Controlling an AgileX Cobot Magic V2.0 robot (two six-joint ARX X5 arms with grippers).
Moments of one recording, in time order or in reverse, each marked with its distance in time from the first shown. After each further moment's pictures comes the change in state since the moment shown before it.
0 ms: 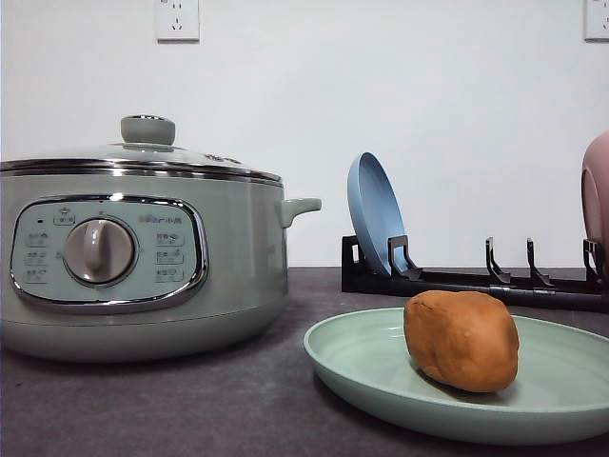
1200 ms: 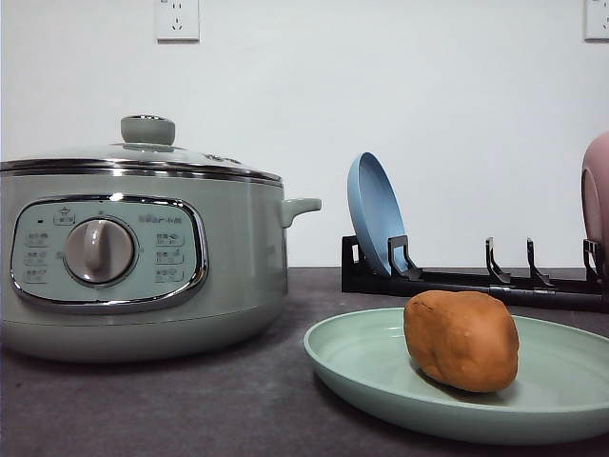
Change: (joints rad) left_arx 0.000 0.000 0.000 0.000 0.000 0.000; right_arx 0.000 0.000 0.000 0.000 0.000 0.000
